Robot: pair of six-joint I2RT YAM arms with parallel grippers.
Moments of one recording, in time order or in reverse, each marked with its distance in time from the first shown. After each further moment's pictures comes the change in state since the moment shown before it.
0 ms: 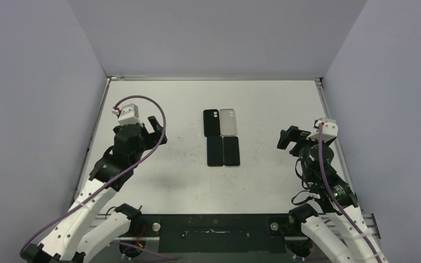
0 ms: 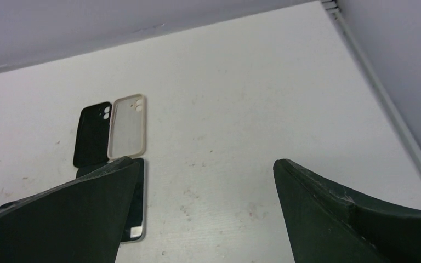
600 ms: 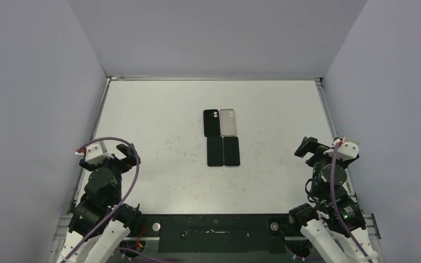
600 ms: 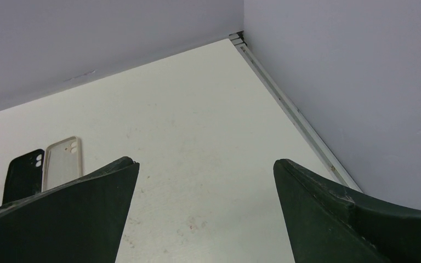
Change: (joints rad) left arm 0.003 -0.616 -0.235 -0.083 -0.319 0.185; right arm 0.000 -0.252 -0.021 -0.076 0.303 -0.109
